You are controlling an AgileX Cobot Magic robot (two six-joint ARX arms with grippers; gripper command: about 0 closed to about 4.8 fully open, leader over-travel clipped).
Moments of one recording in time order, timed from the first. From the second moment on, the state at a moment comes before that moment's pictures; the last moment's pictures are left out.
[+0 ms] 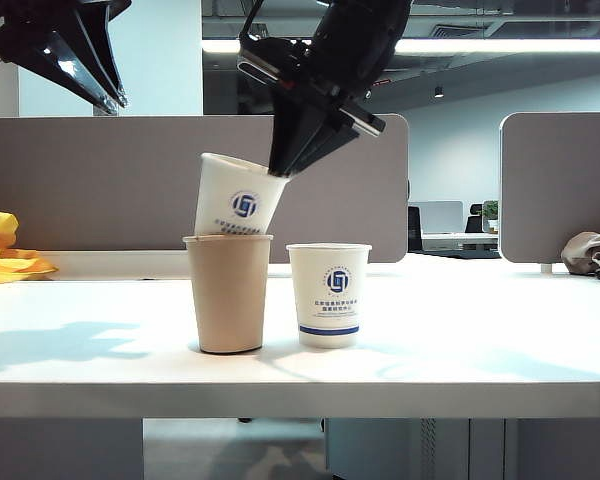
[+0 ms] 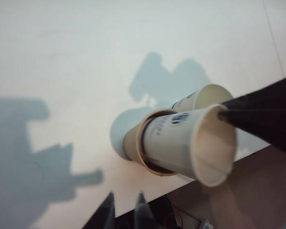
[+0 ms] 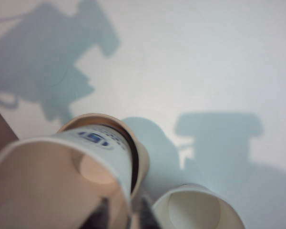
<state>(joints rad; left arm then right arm) -0.23 1.41 1.40 -0.92 0.40 -0.13 0.63 1.89 1.75 -0.84 -0.27 -0.05</state>
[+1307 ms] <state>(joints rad) -0.23 1.42 1.40 -1.04 0.47 -0.11 0.49 1.94 1.75 -1.09 -0.22 -0.06</state>
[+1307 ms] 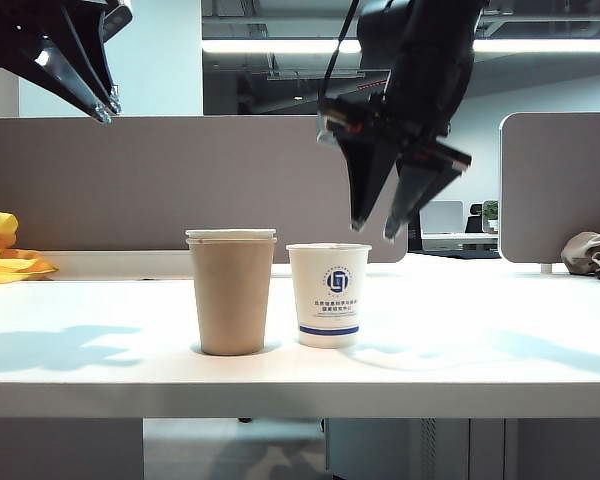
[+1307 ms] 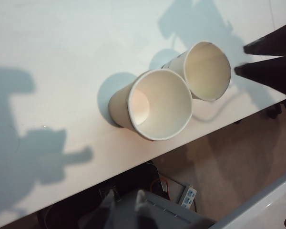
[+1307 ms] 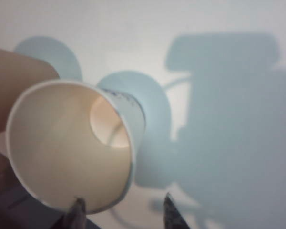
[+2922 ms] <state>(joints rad) -0.23 1.42 1.40 -1.05 0.47 -0.09 0.55 1.94 2.03 -1.18 -0.34 -0.03</state>
